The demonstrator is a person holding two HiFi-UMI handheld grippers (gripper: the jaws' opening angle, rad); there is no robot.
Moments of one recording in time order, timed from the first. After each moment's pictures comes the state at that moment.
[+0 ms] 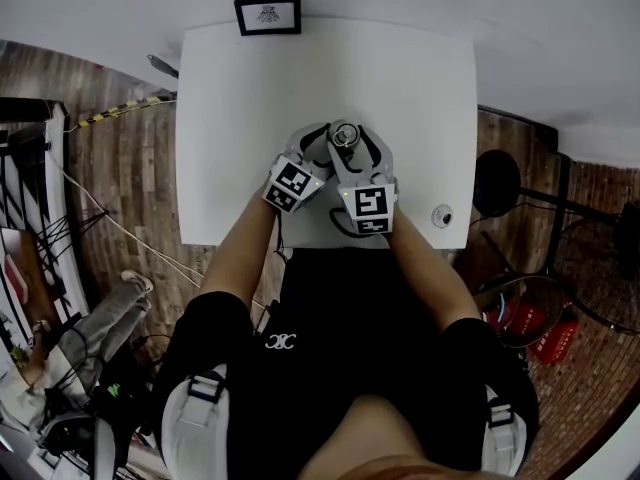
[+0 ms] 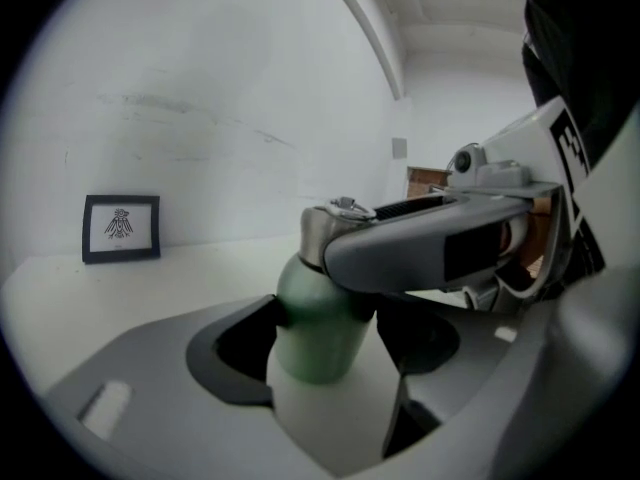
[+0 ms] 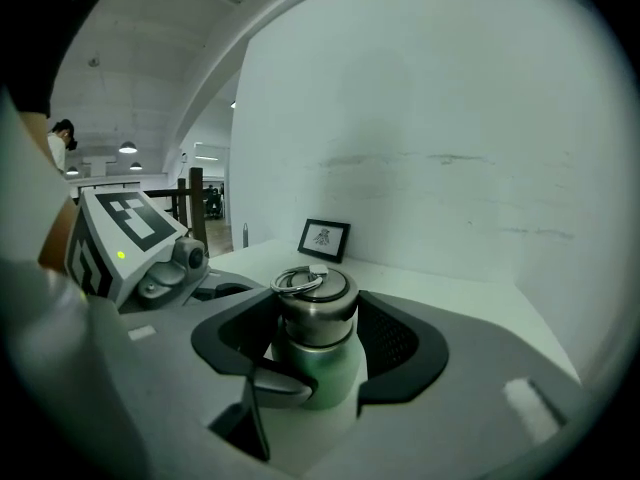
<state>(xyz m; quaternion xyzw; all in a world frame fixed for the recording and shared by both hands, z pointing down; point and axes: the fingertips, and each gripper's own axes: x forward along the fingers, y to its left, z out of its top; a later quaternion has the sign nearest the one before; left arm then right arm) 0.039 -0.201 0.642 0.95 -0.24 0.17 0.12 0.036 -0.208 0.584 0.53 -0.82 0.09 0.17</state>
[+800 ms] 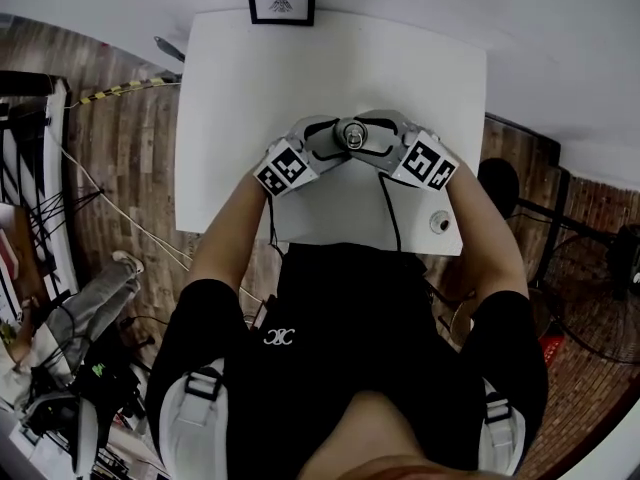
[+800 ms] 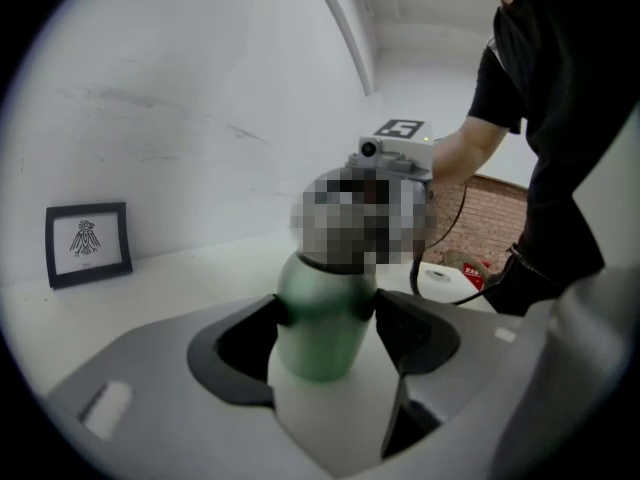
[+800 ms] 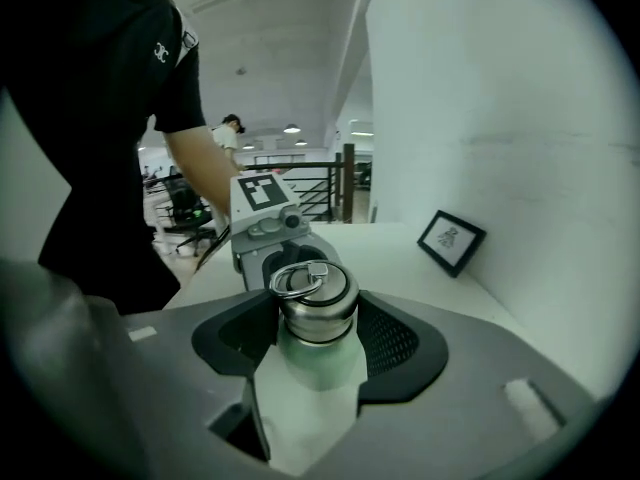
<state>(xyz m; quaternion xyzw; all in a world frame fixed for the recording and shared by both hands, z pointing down) 0.042 -0.197 0.637 0.97 -0.15 0.18 0.09 0.032 -0.196 0.582 0.08 -0.96 0.02 0.28</state>
